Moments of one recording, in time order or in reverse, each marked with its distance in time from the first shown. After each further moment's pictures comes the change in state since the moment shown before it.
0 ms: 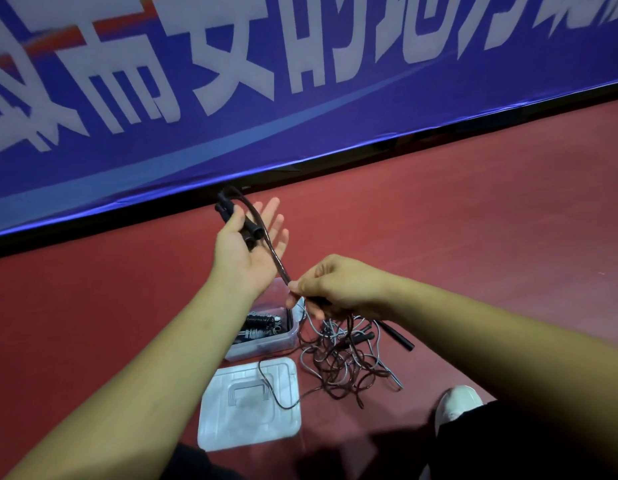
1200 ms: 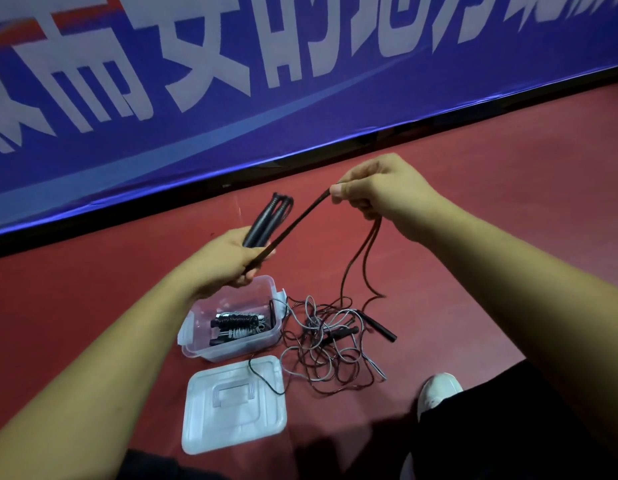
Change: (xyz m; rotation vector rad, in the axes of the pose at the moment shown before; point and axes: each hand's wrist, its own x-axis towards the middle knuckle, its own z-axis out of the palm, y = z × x) left_hand 0.008 0.006 -0.016 1.251 -0.295 -0.054; right_hand -0.046 -0.049 -0.093 -0.104 0.588 -0.238
